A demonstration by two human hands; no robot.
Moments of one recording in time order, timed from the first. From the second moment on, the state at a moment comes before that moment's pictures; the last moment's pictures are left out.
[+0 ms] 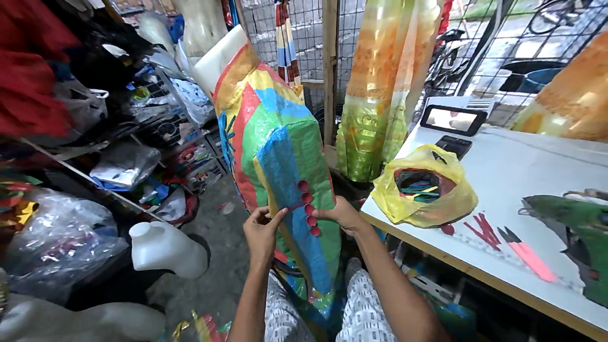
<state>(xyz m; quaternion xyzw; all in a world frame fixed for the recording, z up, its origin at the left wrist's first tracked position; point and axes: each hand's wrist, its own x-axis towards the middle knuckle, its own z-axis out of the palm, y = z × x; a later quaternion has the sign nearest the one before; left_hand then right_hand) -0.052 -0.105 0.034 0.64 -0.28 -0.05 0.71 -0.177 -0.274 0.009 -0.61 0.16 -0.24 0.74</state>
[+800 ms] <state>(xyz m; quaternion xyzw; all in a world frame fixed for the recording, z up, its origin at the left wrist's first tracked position) -0.041 -0.087 0.024 0.66 -0.38 0.03 0.65 -0.163 -0.304 0.004 -0.55 0.12 -0.37 0.74</state>
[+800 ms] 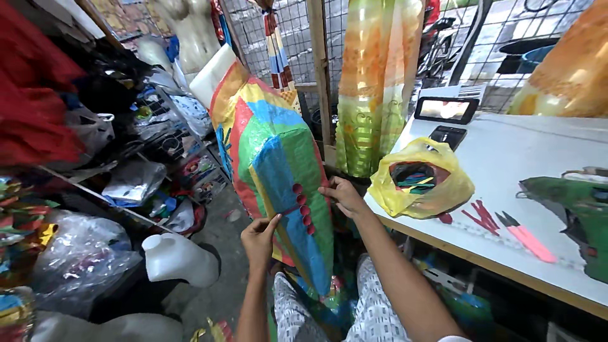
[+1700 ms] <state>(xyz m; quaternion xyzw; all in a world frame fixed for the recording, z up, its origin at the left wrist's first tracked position) -0.047 -0.109 0.044 0.71 -0.36 -0.10 0.60 -0.181 -0.285 0.014 -0.64 0.18 -0.32 0.67</state>
